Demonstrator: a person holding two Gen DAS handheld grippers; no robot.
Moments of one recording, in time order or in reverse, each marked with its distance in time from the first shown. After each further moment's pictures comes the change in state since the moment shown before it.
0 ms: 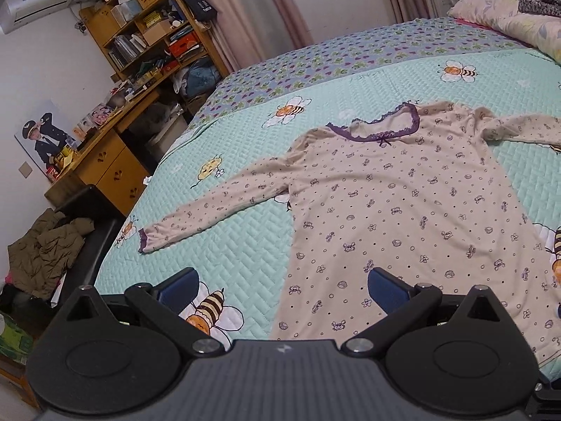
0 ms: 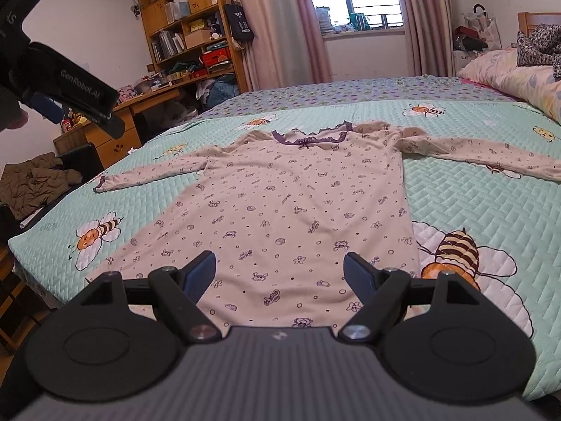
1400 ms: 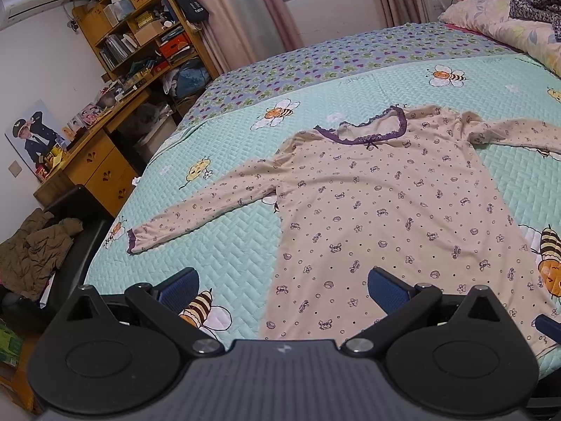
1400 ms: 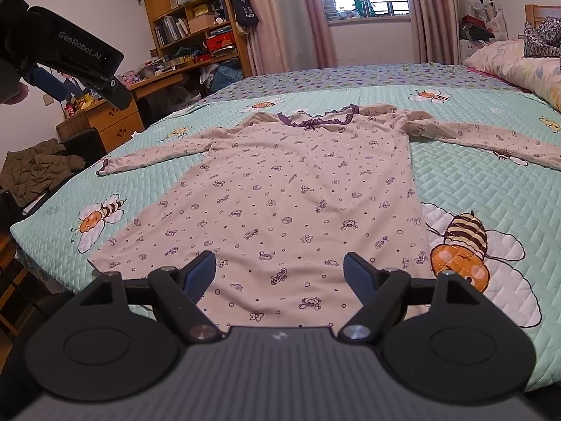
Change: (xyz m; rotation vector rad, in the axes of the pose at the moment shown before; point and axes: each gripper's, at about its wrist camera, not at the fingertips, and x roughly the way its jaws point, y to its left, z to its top) left arm -0.001 0.000 -0.002 -0.008 -0.005 -0.049; right arm 0.006 0.002 -0.007 -0.006 0.050 0.011
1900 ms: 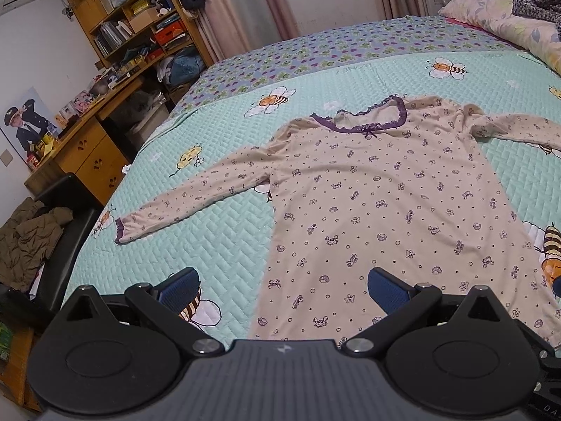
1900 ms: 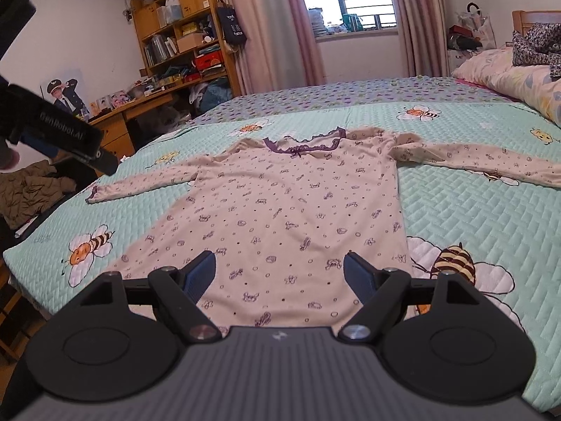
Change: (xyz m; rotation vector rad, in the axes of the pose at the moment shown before) left arm 0.029 0.003 -0.002 -0.021 0.038 -0.030; right arm 0.008 -0.014 0.029 0.026 -0.059 -0.024
